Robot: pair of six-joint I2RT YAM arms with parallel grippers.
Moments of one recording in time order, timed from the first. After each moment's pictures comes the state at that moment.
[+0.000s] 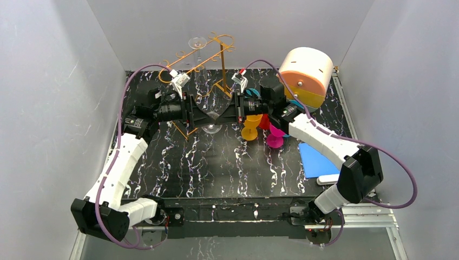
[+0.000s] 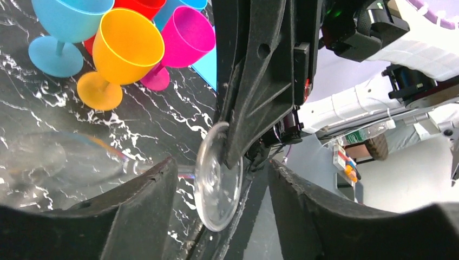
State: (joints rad) left arm -0.26 1.14 1.16 -0.38 0.96 -0.41; right arm 0.69 1.52 1.27 0.04 -0.90 0.78
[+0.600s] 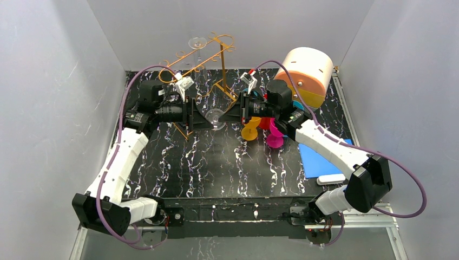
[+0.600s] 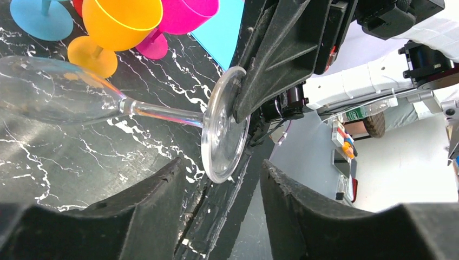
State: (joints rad) left arm -0.26 1.18 1.24 -0.66 0.97 -0.23; right arm 0.69 1.41 1.18 0.07 -0.73 0.74
